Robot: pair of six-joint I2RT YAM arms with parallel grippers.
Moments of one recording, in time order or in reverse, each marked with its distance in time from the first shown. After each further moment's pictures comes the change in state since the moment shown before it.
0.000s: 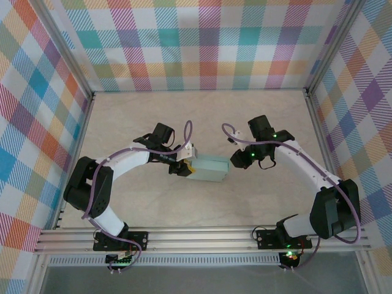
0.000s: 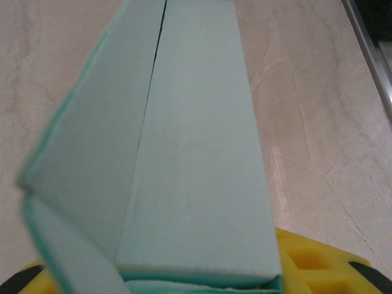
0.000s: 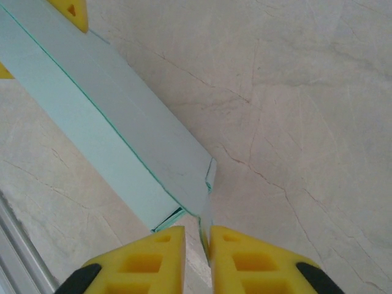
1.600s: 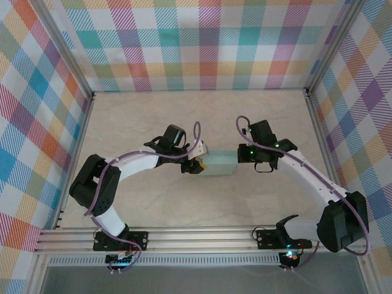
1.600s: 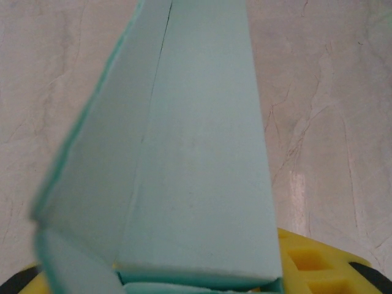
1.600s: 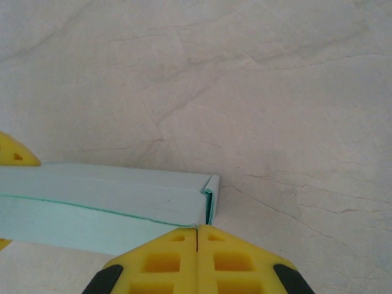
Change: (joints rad) left arm -0.105 0.045 -0.010 0.256 -0.152 -0.285; right arm 0.066 -0.119 -0.107 0.179 0.340 0.681
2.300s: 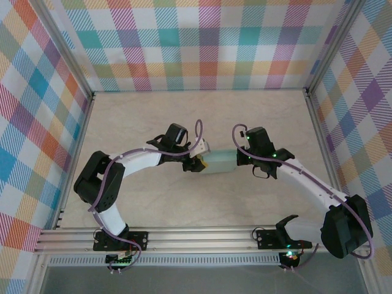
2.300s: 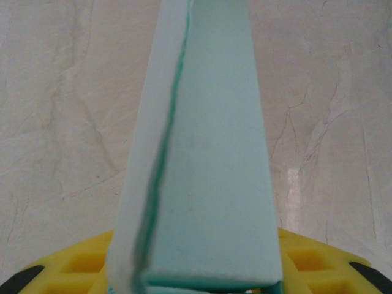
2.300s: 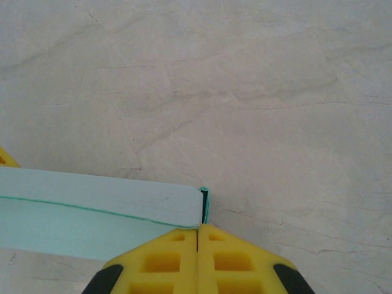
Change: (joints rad) left arm 0.000 0.051 0.042 -0.004 -0.013 -0.027; right arm 0.044 -0.048 -0.127 0.197 0.122 -0.076
